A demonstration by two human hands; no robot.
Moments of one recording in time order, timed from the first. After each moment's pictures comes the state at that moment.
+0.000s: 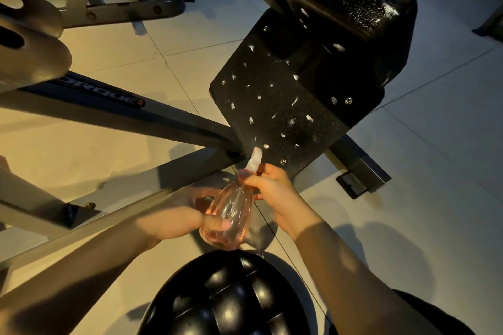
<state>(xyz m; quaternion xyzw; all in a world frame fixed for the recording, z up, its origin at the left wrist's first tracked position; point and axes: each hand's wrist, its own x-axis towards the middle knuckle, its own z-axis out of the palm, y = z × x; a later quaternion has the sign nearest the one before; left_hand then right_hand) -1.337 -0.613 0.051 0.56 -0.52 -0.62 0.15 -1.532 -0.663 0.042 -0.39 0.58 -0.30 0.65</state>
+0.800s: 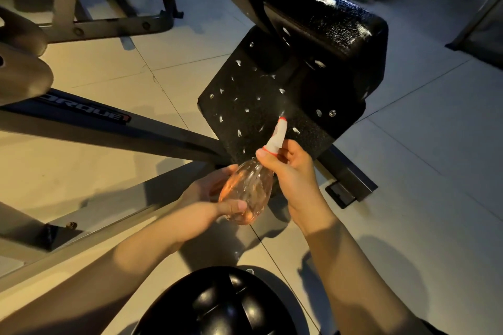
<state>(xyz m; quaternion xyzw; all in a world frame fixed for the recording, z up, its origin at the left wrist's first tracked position) -1.379 -0.637 0.061 0.55 -0.52 -0.58 0.29 -1.567 -0.680 0.081 -0.44 0.53 -0.48 0.54</state>
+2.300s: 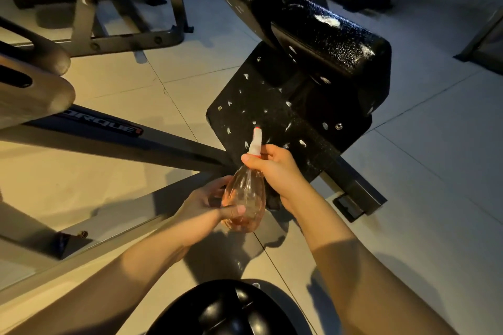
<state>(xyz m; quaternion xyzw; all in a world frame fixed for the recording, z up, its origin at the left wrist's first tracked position) -1.376 -0.645 0.056 0.58 -0.47 -0.58 0.32 -1.543 -0.721 0.080 -0.50 0.58 -0.34 0.55</state>
